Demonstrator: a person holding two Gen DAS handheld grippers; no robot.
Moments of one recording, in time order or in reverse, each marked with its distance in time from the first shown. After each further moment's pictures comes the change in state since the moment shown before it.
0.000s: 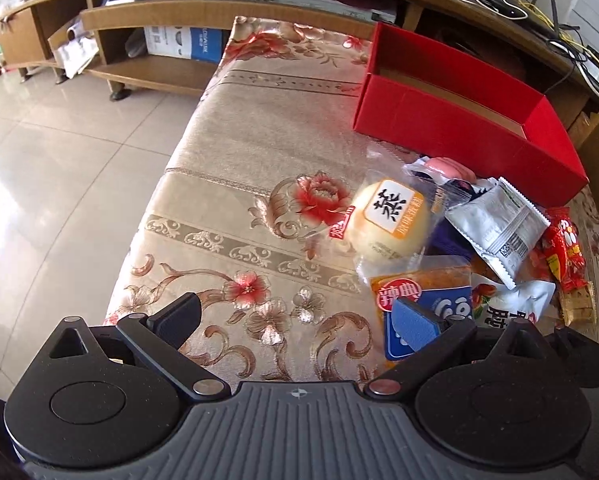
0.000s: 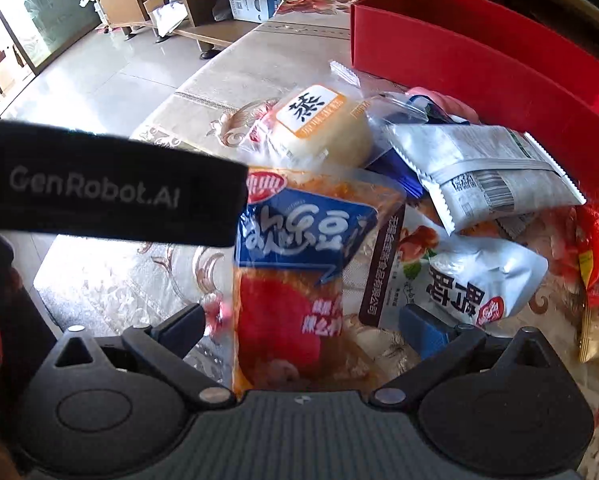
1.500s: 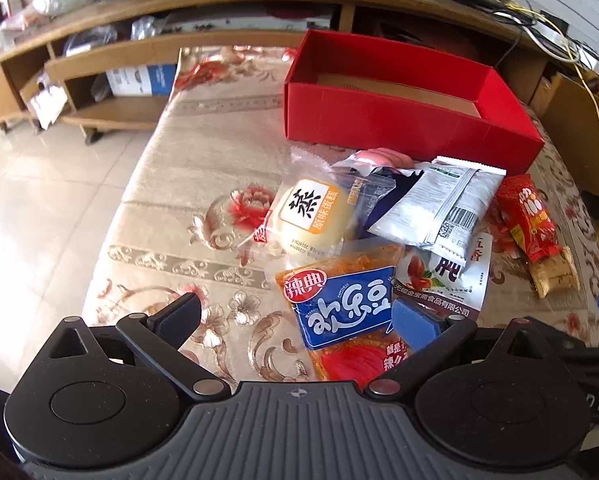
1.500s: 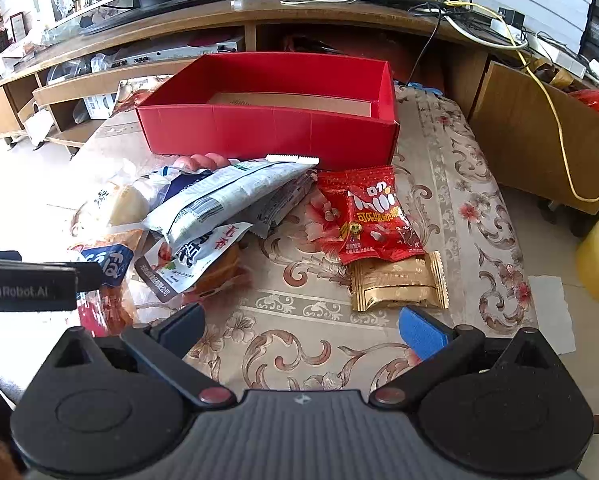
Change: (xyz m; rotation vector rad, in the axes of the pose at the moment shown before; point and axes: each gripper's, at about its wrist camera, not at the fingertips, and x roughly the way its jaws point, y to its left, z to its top) left arm -0.009 -0.050 -0.012 0.126 -0.042 -0.005; right arm -0.087 -0.082 -0.049 0.275 -0.187 -0.285
